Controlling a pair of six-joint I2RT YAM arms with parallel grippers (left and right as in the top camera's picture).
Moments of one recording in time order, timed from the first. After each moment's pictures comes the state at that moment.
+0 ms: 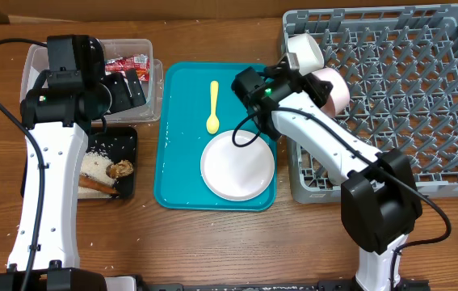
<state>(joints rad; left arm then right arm) 0.06 1.53 1.50 -0.93 0.03 -0.24 0.59 2.02 1.66 -1.16 1.22 0.14</state>
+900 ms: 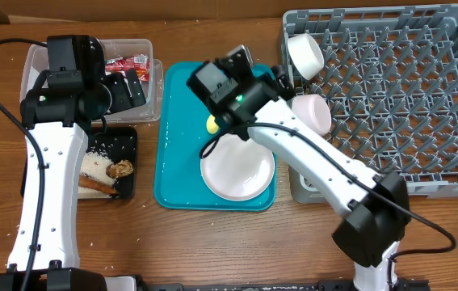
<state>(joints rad) 0.06 1.53 1.50 -0.93 0.03 -0.24 0.76 2.01 1.94 -1.18 0.78 0.26</state>
